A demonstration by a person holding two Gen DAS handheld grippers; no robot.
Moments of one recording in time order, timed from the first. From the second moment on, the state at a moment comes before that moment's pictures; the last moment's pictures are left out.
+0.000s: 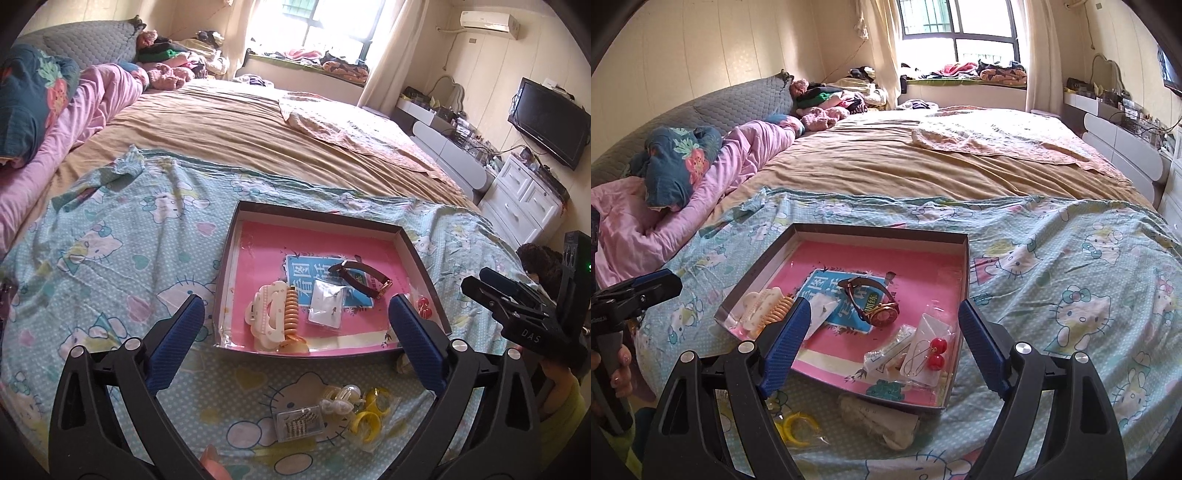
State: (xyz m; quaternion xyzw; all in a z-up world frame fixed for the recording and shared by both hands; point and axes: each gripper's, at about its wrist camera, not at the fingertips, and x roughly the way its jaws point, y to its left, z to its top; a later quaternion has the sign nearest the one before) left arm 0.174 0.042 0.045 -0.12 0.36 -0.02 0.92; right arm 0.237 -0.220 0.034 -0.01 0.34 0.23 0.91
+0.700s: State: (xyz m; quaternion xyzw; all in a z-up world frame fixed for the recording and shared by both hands) left arm 0.144 0.053 0.042 -0.12 0.36 -0.01 0.92; right arm 0.198 -0.205 0.043 -0.03 0.34 0.26 0.90
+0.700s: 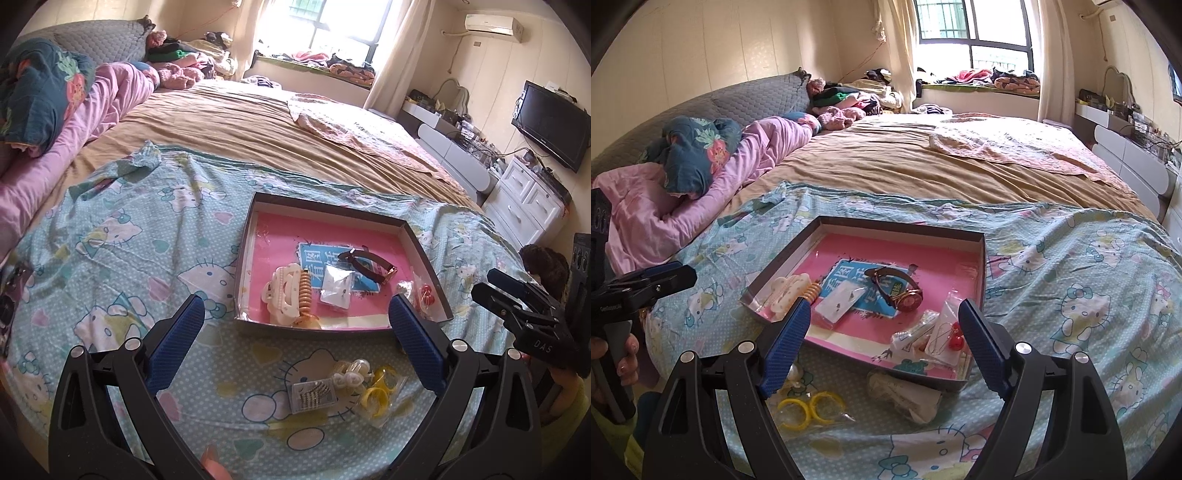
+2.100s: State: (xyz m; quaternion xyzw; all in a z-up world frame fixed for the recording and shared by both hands) left arm 0.109 0.047 -0.004 -0.08 0.42 0.01 0.91; right arm 0.144 -0.178 -0.020 -0.09 0.40 0.31 0.86
